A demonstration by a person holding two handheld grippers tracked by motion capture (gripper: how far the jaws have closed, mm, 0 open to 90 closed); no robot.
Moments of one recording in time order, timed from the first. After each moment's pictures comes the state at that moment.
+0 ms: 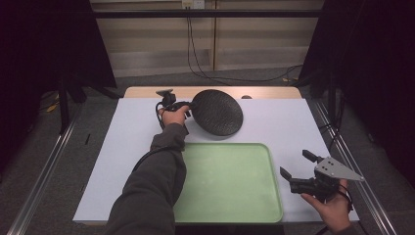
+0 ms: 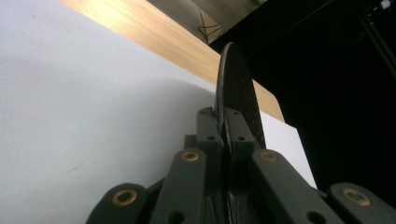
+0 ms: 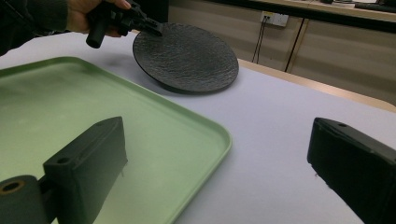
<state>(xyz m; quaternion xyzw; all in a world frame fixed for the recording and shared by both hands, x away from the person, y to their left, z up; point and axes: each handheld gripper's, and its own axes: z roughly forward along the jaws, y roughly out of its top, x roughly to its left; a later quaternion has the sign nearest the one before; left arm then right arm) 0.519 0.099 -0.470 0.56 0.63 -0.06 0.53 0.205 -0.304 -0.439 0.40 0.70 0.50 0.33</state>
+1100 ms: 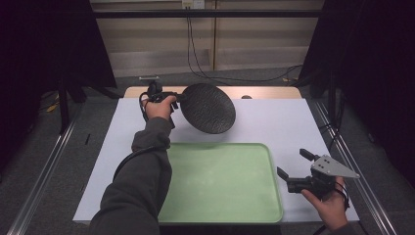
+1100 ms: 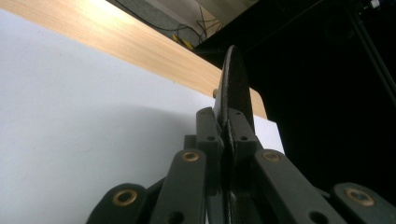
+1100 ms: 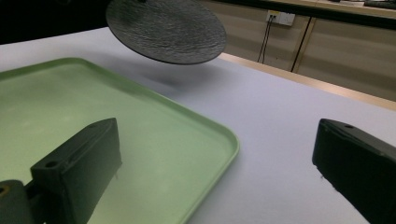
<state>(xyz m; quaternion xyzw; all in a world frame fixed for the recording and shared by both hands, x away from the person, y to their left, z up) 0.501 0.137 -0.405 0.57 0.64 -0.09 0.52 0.212 -0.299 -0.441 0.40 0.70 0.50 0.32</state>
